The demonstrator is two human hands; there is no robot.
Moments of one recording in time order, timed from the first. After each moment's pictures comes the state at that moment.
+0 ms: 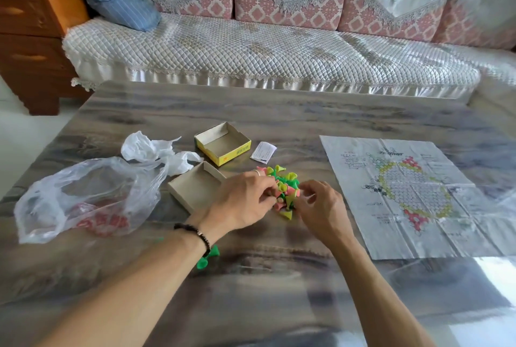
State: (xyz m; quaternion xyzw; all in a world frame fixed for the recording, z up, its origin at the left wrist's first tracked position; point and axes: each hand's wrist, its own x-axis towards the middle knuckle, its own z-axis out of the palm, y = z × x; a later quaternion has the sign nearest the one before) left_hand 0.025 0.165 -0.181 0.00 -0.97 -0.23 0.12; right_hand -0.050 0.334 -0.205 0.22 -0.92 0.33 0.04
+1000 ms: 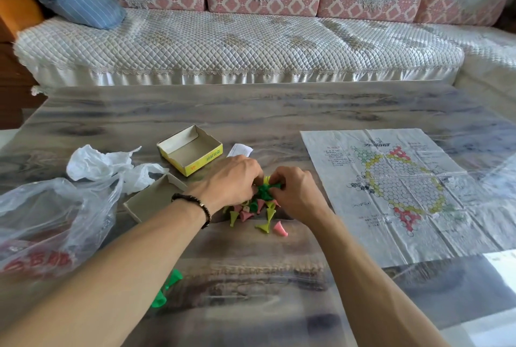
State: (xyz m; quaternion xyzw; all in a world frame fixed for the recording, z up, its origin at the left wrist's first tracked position) left_hand -0.067 0.163 -0.182 -0.01 -0.99 -0.10 -0.01; right_hand -0.113 0.318 -0.203 0.27 -0.91 0.31 -0.03
